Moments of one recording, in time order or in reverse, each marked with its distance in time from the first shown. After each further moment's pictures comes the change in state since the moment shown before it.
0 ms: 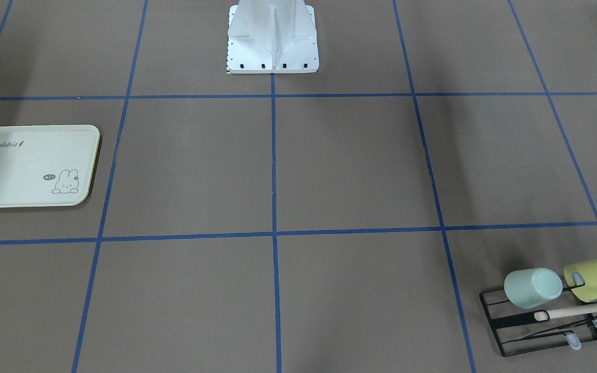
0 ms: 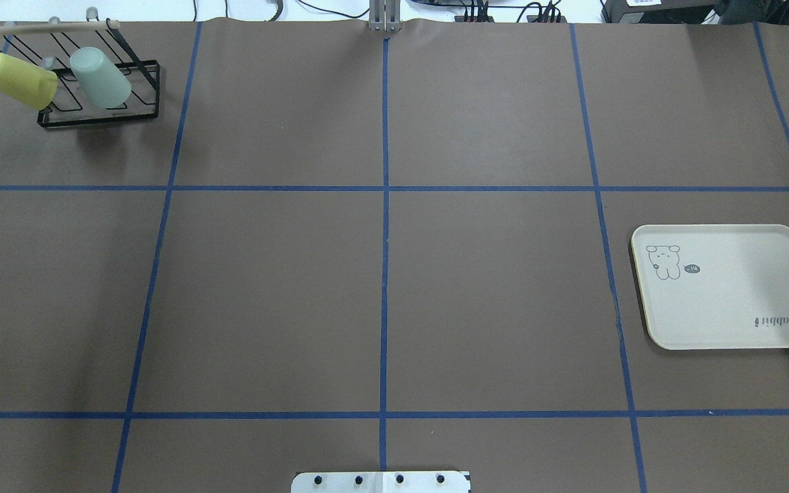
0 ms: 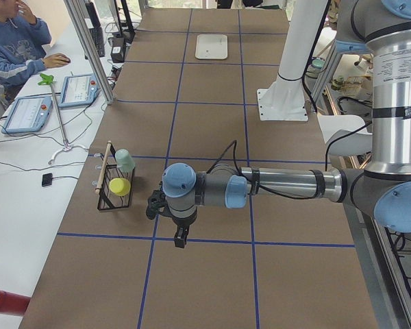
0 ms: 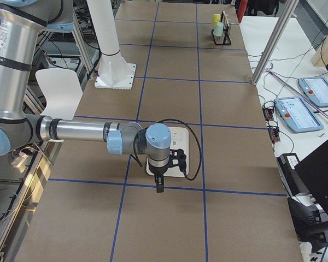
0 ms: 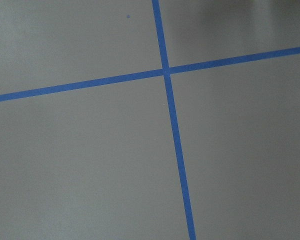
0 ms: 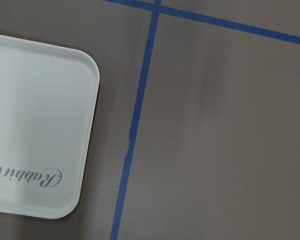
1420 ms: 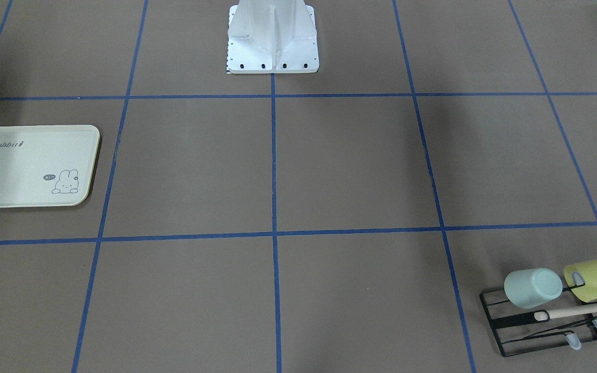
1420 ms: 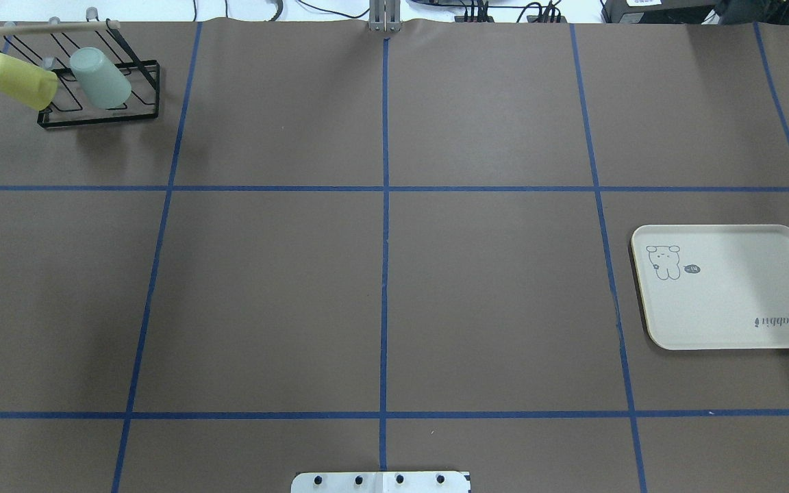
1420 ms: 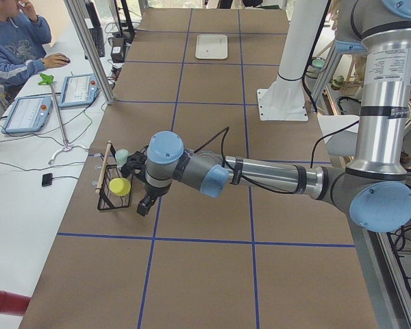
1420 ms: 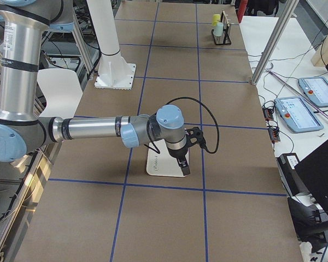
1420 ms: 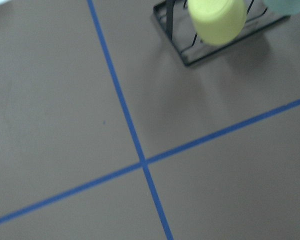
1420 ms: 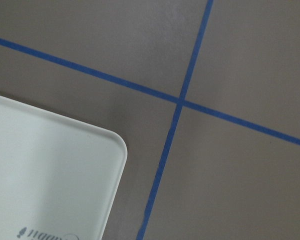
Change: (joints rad) left arm 0.007 -0.151 0.038 -0.322 0.005 -0.010; right arm 0.000 0.116 0.002 0.198 0.008 0.008
